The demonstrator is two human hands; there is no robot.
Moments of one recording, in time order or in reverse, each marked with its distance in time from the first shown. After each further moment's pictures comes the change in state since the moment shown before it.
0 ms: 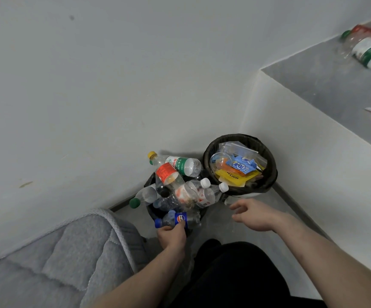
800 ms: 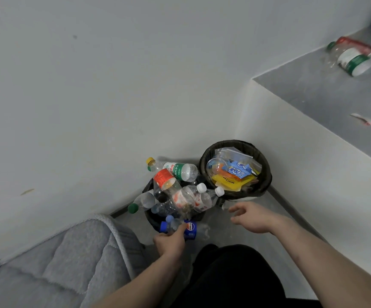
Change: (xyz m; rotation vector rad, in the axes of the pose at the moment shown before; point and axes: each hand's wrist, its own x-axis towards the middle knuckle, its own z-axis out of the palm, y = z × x) left_hand -0.022 0.005 -0.019 0.076 -0.095 0.064; right_hand -0.007 0.006 -0.004 0.004 0.044 0.002
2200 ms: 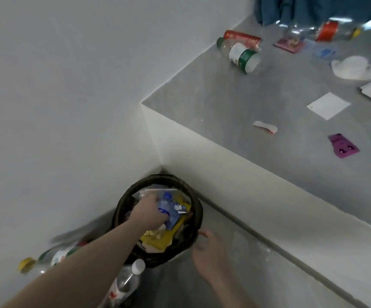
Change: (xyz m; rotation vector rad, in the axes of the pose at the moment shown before) left_hand 0.020 0.172 0.301 1.454 -0.465 0.834; right_hand 0.075 0.100 -0.039 0.701 0.481 0.267
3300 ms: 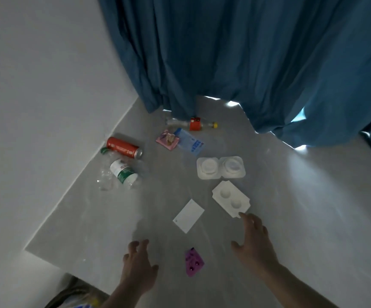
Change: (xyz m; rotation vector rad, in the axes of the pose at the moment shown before) left_hand -0.026 0.418 -0.091 0.099 -0.132 0.085; right_hand 0.058 -0.051 -0.569 -0.345 0.360 0.041
